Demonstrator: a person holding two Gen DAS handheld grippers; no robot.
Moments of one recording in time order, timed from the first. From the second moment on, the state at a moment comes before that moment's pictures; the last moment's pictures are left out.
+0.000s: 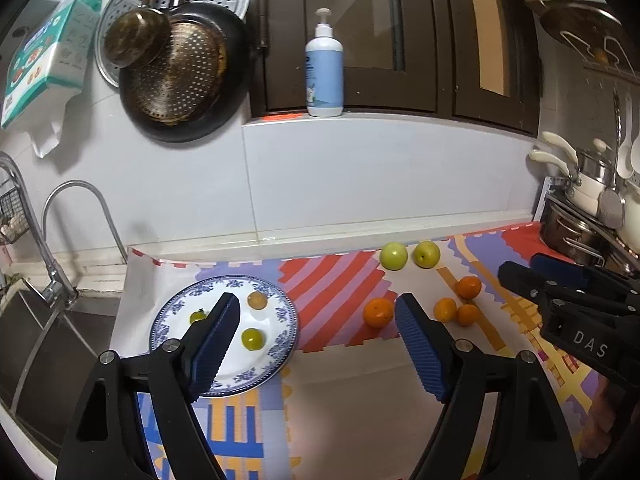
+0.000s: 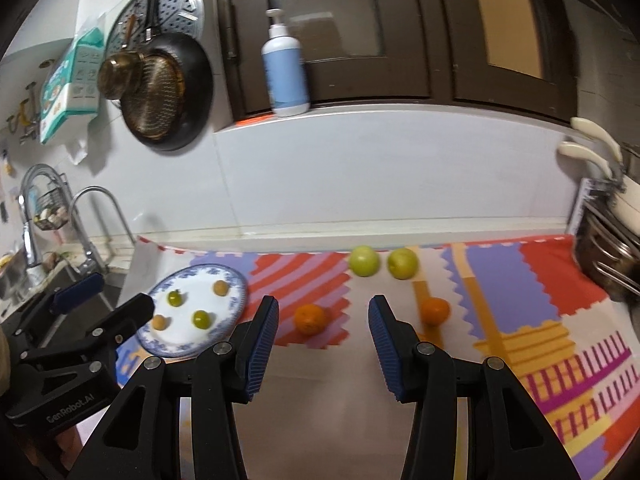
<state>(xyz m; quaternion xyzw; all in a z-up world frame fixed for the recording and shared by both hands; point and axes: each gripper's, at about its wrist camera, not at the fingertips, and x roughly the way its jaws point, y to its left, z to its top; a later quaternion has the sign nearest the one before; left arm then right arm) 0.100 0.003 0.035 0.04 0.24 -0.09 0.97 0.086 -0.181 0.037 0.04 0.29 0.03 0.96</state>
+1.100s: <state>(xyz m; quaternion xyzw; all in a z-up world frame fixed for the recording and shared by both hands) 0.177 -0.058 -0.045 0.09 0.31 -0.13 0.94 0.144 -0.237 -0.052 0.04 0.39 -0.03 0.92</state>
